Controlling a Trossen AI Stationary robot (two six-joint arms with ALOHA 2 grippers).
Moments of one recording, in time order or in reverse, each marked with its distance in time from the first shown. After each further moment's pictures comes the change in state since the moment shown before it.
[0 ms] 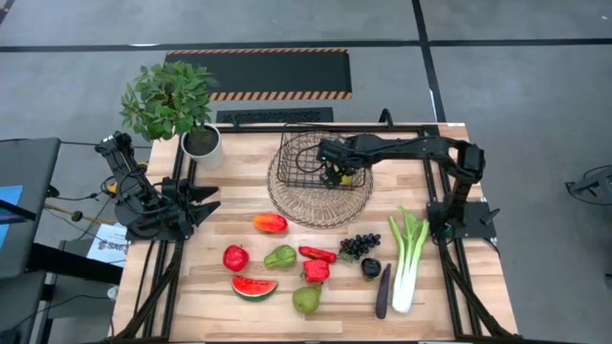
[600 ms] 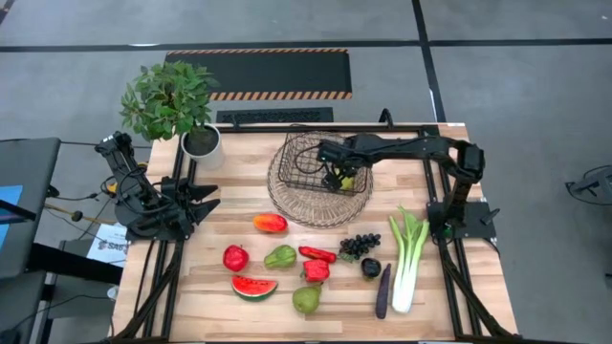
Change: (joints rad) left arm 0.000 0.000 0.000 0.000 -0.030 -0.007; right arm 0.001 0.000 0.022 -0.041 -0.065 -0.079
